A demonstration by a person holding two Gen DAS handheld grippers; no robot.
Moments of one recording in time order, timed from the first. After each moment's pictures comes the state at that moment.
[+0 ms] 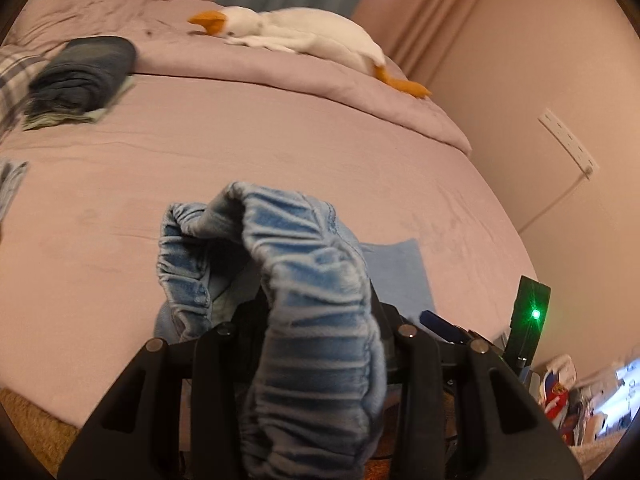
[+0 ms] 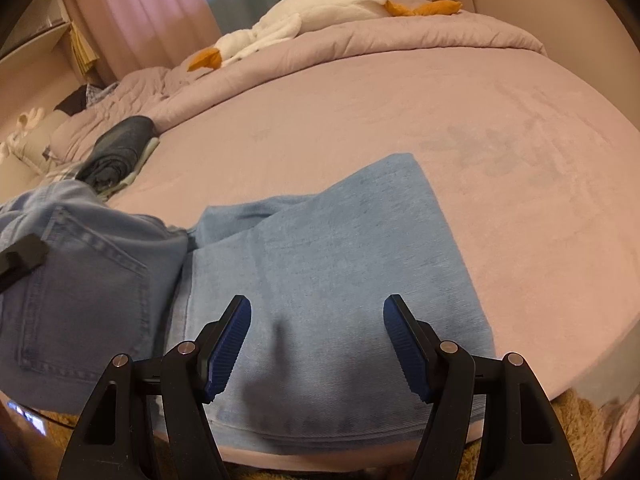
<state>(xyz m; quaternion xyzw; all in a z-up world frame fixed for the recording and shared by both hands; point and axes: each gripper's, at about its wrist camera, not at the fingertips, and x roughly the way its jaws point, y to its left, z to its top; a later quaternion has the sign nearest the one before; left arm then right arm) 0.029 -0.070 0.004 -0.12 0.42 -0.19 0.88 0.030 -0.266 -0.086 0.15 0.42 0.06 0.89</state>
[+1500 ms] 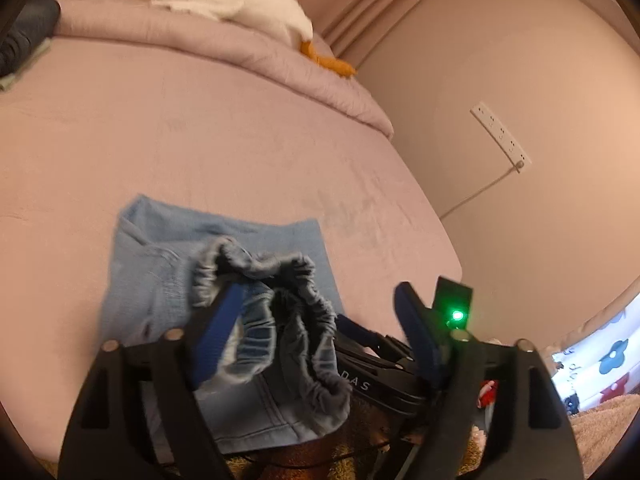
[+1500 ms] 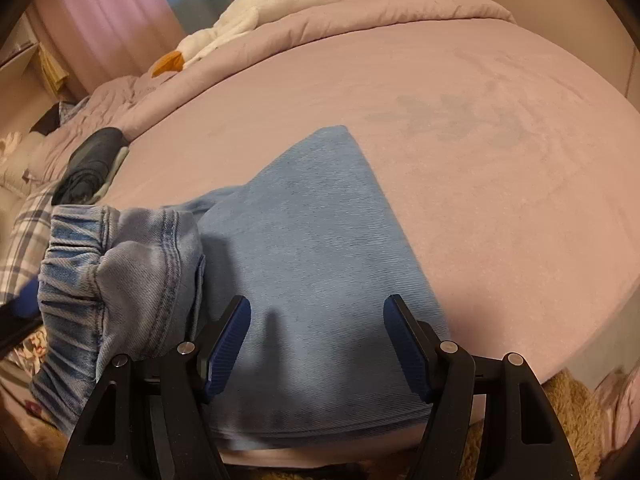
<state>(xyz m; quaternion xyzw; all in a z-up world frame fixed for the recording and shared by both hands) 0.039 -0.110 -0.002 -0.20 0.42 -0.32 0.83 0.025 -0.302 -0.107 0.19 0.44 0.02 0.88</state>
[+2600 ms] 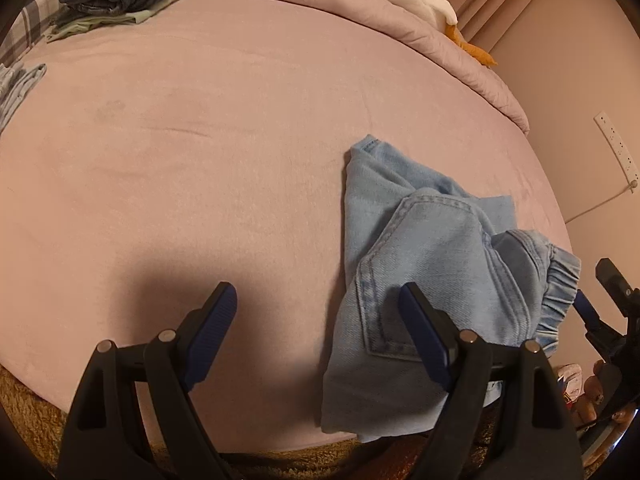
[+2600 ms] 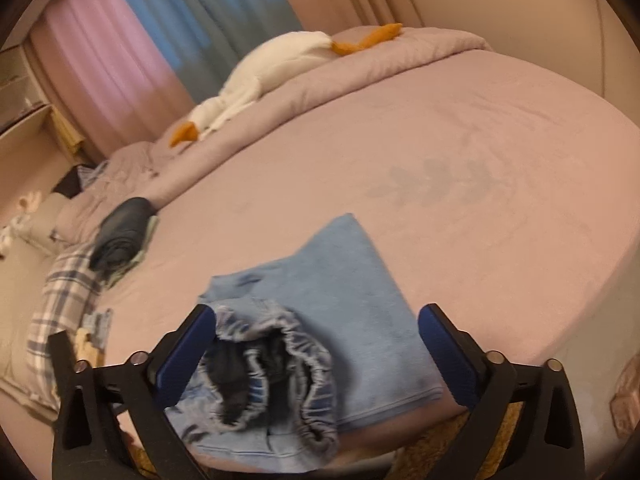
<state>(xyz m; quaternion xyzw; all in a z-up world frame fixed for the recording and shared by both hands) 0.047 -0.017 -0.085 -0.15 0.51 -0.12 0.84 -0.009 -0.323 -0.049 0.25 0.35 0.03 0.90</state>
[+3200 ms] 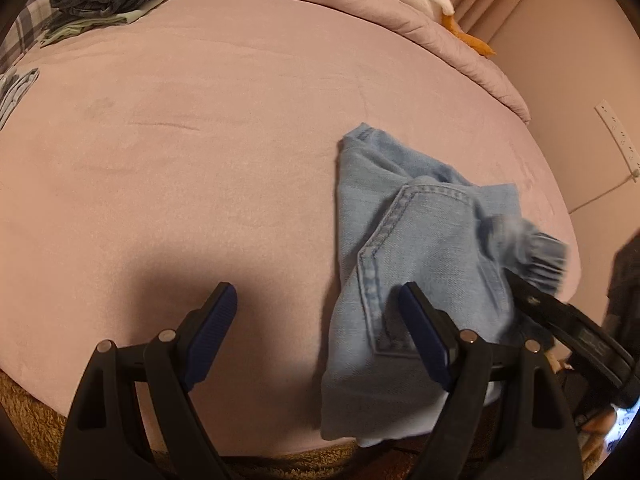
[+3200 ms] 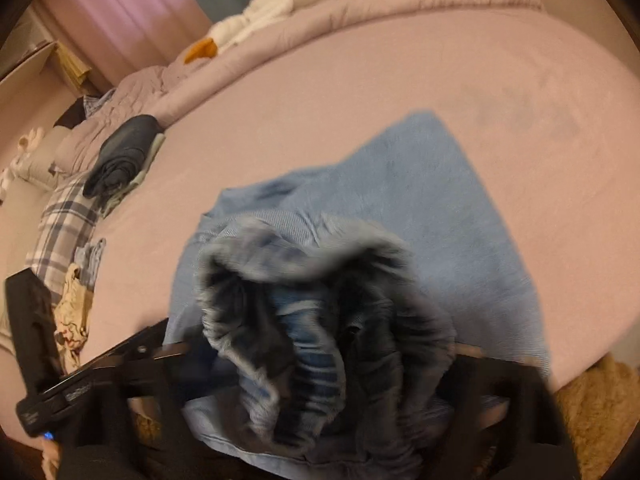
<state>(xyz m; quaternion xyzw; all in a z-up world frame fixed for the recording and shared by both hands) 0.046 -0.023 -0.087 -0.13 0.52 -0.13 0.84 0.037 -0.259 -0.103 0.21 0.46 0.08 0.86</state>
